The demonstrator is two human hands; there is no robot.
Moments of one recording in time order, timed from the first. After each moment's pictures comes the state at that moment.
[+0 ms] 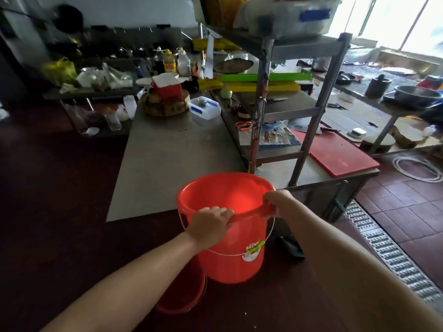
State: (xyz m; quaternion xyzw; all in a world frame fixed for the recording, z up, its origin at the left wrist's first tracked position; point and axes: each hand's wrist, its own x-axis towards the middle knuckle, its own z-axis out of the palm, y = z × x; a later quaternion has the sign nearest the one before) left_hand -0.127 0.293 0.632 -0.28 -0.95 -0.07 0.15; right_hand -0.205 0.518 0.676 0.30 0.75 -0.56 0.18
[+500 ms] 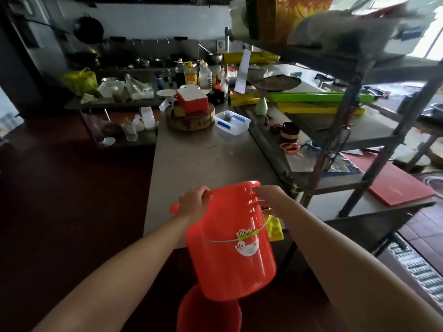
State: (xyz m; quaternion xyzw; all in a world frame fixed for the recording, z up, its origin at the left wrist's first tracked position) left_hand -0.310 0.033 0.661 0.00 -0.96 -0.29 0.08; right_hand -0.334 0.281 0.700 0.18 0.72 -0.64 0.18
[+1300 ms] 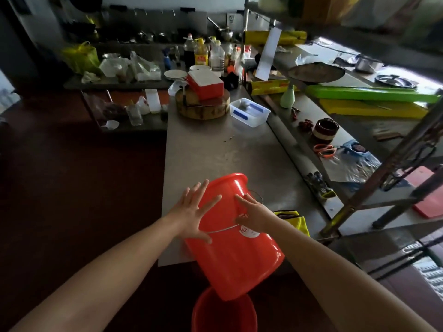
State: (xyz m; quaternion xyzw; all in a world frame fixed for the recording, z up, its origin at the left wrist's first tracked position) left_hand -0.375 -0.112 0.612 -0.23 -0.97 -0.02 -0.04; right_hand -0.406 0.148 0.629 -0.15 0.95 -0.19 0.21
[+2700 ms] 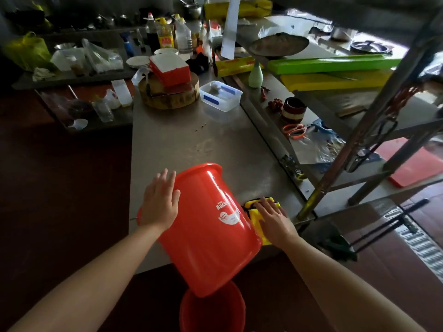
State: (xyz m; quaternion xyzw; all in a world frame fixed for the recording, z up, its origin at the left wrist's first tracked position) left_hand -0.422 -0.044 0.593 -0.04 -0.98 -0.14 0.15; right_hand -0.405 0.316 0.529 -0.09 0.99 -0.10 0.08
